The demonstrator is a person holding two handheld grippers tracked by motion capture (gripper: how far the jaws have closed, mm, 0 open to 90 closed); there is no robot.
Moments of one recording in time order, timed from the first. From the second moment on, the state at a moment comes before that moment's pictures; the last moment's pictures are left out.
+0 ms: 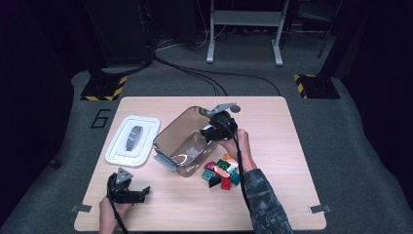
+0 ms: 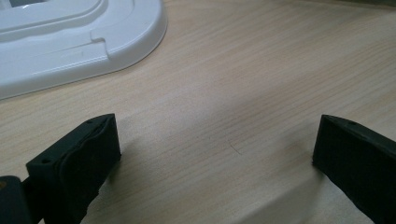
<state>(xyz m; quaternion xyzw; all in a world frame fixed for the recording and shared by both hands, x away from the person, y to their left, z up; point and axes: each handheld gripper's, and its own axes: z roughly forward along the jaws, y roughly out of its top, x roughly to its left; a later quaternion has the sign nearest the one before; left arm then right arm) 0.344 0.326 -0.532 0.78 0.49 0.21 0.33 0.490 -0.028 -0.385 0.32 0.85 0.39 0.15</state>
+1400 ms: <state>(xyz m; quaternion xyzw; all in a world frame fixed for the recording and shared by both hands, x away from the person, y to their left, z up) 0.344 0.326 -0.532 0.78 0.49 0.21 0.33 0.454 -0.074 -0.370 0.35 0.83 0.41 0.16</state>
